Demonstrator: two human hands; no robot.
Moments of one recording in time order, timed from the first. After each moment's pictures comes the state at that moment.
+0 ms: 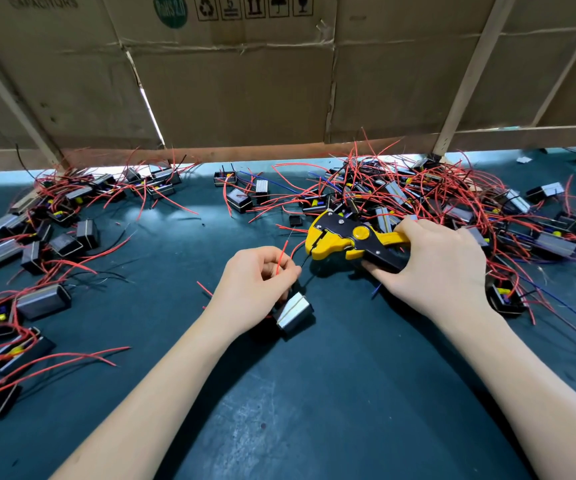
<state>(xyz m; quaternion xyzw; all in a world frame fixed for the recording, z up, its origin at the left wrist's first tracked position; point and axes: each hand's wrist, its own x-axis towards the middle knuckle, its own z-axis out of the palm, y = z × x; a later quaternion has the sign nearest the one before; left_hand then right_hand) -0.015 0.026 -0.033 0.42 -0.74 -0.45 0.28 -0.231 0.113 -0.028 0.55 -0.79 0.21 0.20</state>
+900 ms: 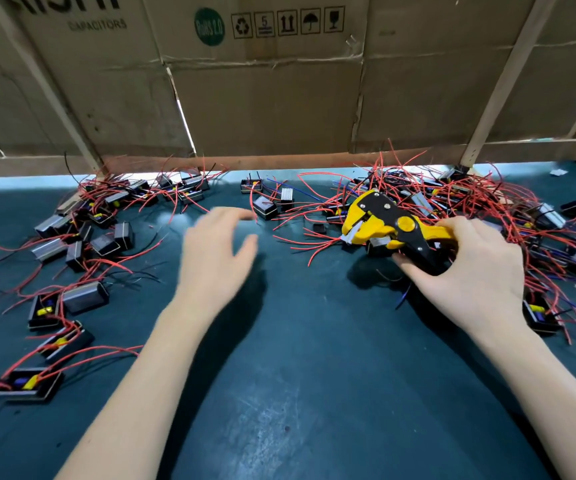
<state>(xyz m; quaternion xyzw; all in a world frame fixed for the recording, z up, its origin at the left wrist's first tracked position) 0.033 -0.015 -0.013 0.46 -0.81 -0.09 0.36 -0.231 0.115 -0.025 0.48 -0.80 0.32 0.16</state>
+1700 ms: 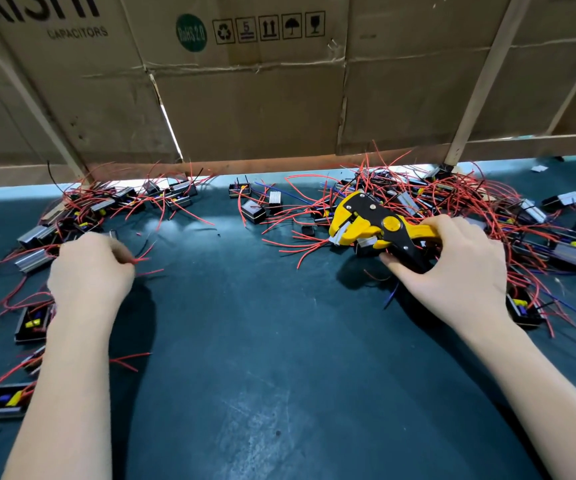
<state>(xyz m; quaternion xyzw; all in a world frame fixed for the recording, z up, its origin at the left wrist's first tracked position) 0.117 -0.044 0.004 0.73 -0.64 -0.04 0.25 -0.233 0.116 -0.026 0.48 -0.80 0.32 0.16</state>
